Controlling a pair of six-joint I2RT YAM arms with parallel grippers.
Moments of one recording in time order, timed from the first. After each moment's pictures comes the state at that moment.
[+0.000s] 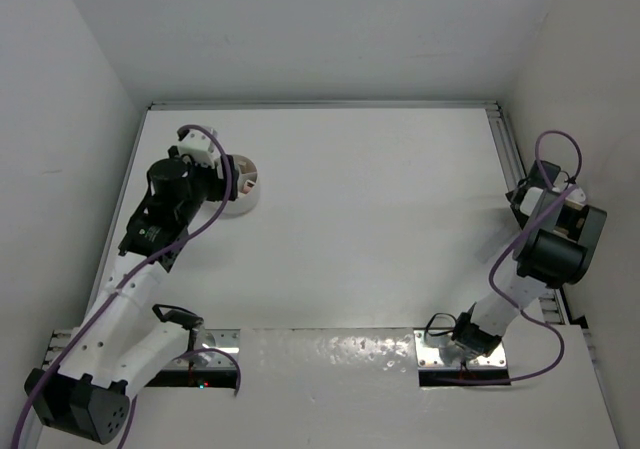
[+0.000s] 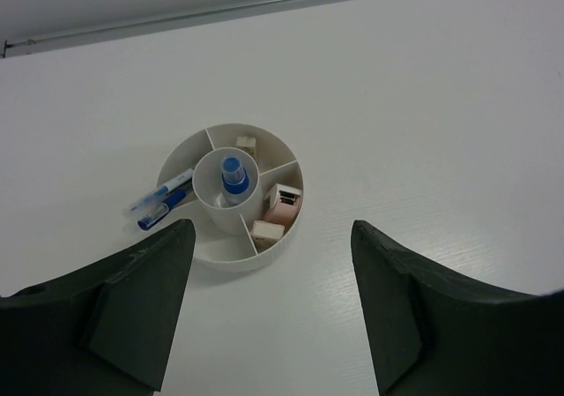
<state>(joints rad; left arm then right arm) -0.24 0.86 0.85 -0.28 -0.05 -0.01 -0.52 1.79 0.90 -0.03 0.36 0.71</state>
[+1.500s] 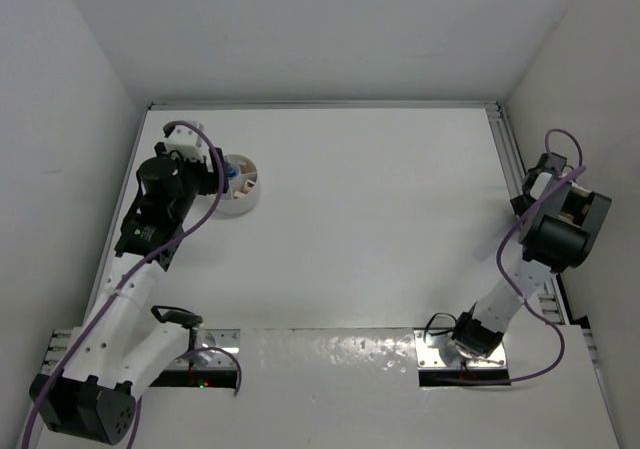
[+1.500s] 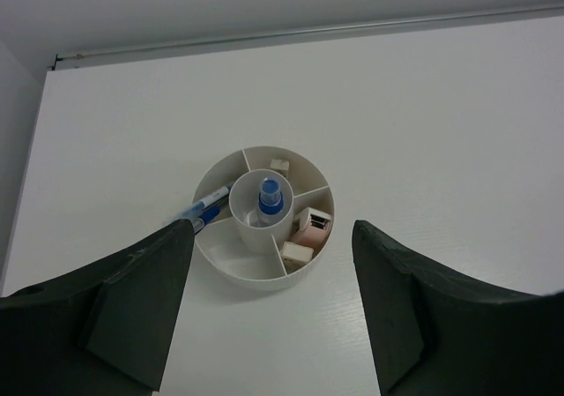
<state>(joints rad) -0.17 0.85 0.85 -0.23 -0.07 -0.01 -0.56 1.96 1.14 -0.31 0.34 0.69</state>
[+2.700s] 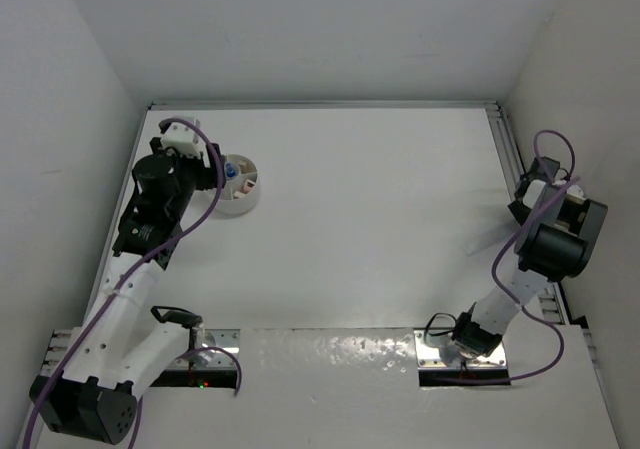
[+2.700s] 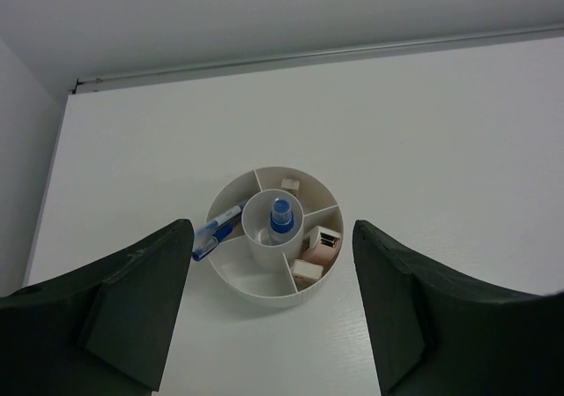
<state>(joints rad) -0.15 0.85 0.87 -0.20 -0.07 0.01 -0.52 1.87 1.02 -0.21 0.39 0.62</state>
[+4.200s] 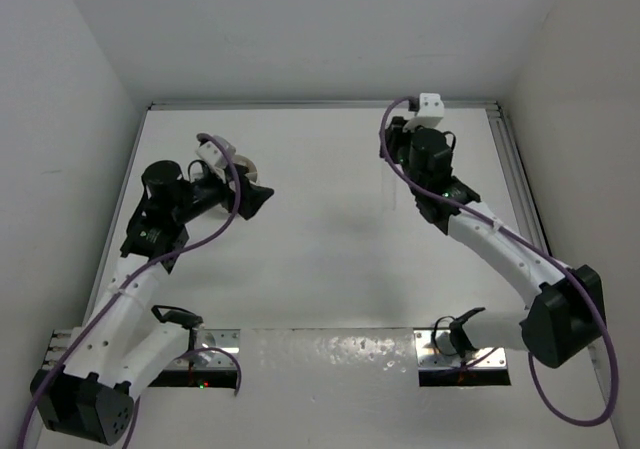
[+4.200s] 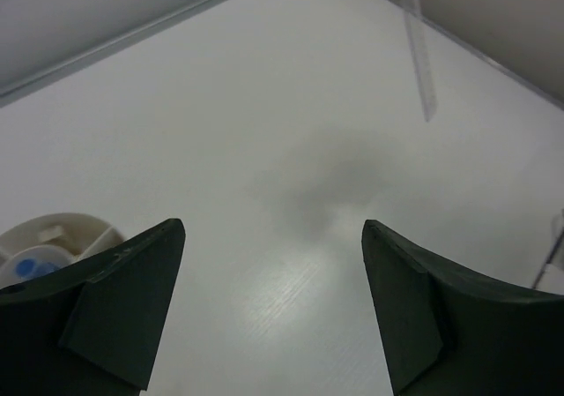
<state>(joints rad) -0.19 0.84 0.80 -0.15 0.57 0.01 0.45 1.29 0.95 0.19 0.36 0.21</state>
